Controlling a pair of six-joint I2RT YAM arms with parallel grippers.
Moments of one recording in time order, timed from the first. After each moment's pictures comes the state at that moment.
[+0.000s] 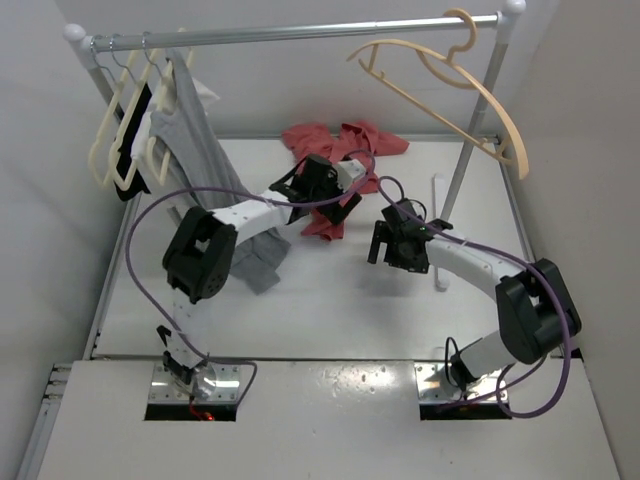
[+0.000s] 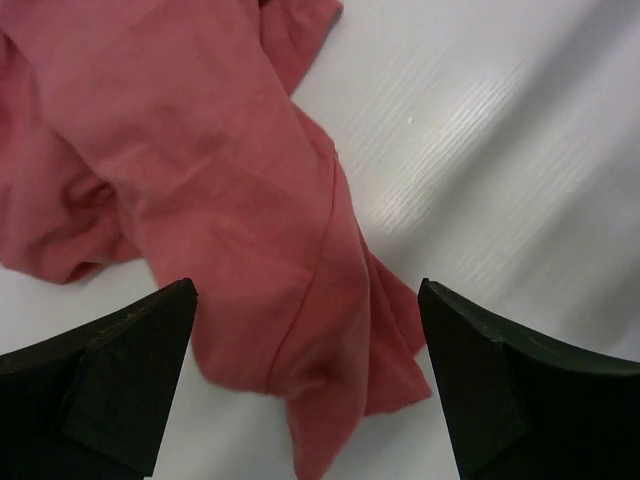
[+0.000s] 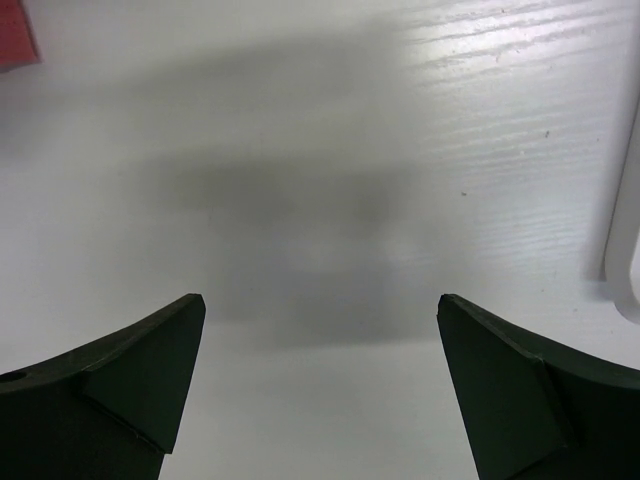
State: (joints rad) left arm -0.59 1.99 1.49 -0.09 0.12 0.28; right arm 0.47 1.50 0.86 -0.51 0.19 0.66
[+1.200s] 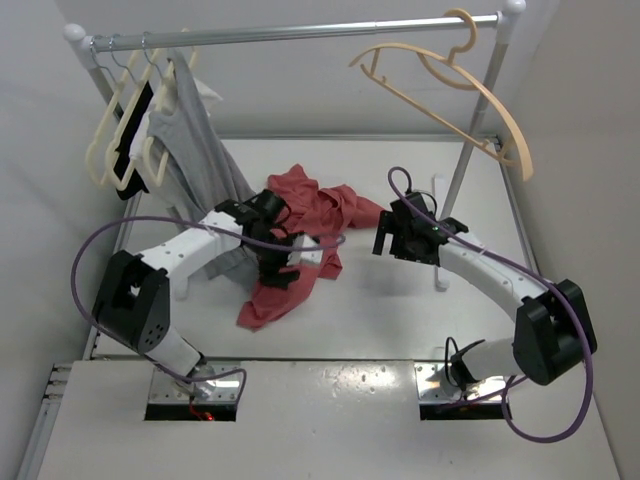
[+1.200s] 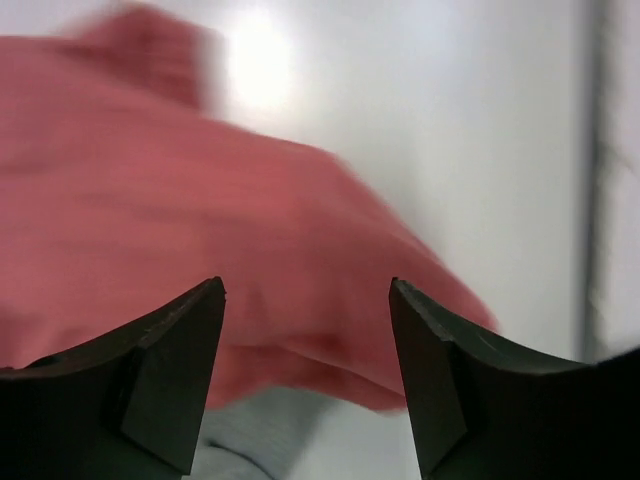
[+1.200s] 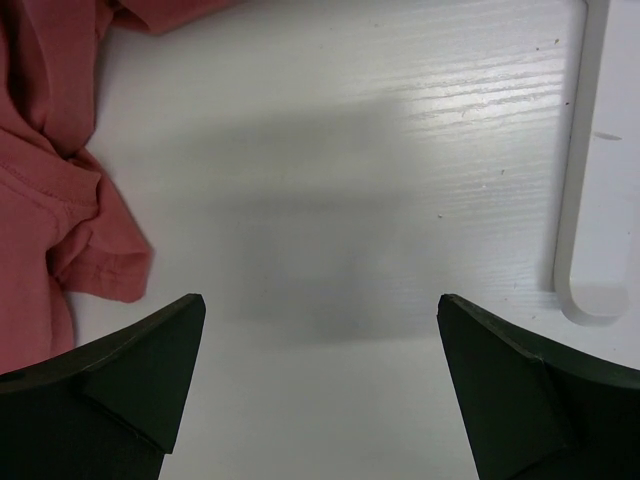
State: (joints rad) left arm -0.53 1.55 1.13 -1.00 0.55 1.22; right arm 0.46 1.38 0.89 -0.53 0.23 0.60
